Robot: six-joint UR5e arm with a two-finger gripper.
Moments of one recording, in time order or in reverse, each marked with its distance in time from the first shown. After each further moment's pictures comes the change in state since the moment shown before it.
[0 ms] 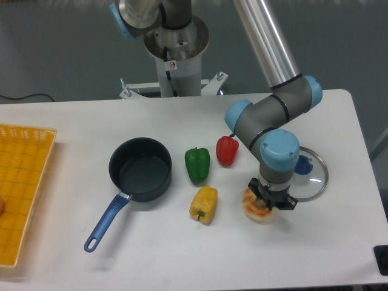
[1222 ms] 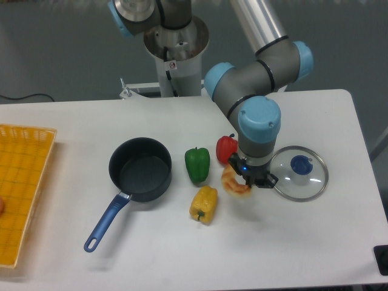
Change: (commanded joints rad) arm -0.071 0.196 -0.011 -0.245 -0.002 0.005
